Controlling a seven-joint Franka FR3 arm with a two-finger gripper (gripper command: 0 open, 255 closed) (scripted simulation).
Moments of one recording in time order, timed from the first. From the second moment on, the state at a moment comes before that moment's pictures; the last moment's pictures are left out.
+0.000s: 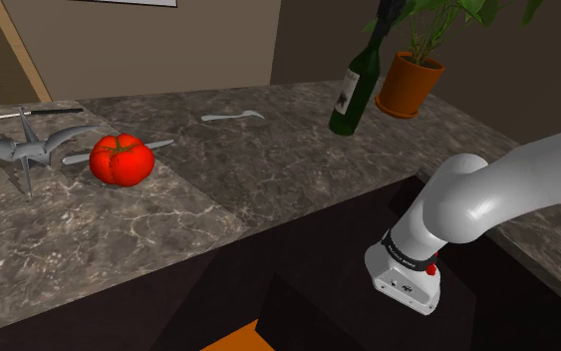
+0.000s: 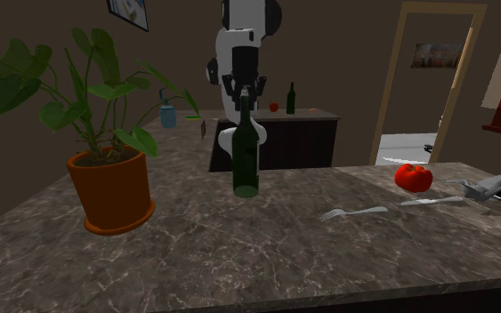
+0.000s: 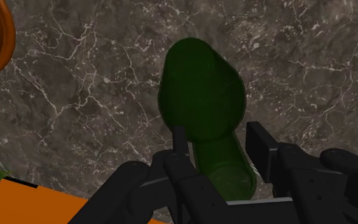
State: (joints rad) arm 0.00 -0.55 -0.28 -1.90 -0.18 1.42 -0.30
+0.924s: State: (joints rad) arm 0.02 -0.46 -0.23 -1.69 -0.14 1.28 -0.25
